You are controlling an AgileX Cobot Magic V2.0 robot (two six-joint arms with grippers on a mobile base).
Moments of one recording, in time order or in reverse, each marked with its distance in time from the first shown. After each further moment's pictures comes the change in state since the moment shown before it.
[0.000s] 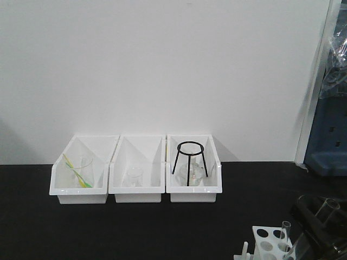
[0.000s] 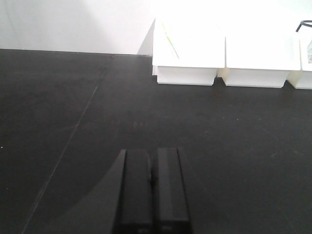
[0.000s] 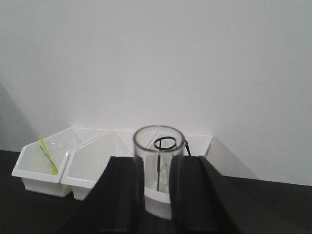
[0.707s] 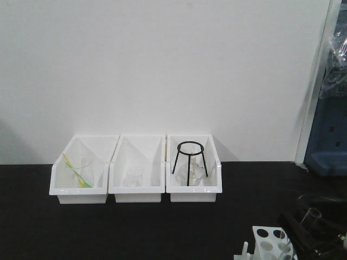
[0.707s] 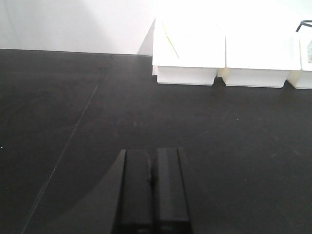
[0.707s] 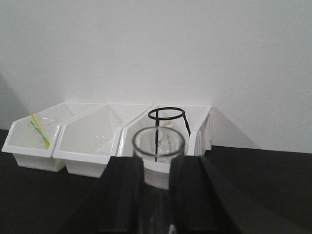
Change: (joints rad) left arm 0.000 0.000 0.000 0.000 0.000 0.000; right arm 0.000 0.218 0.000 0.028 -0.121 -0.050
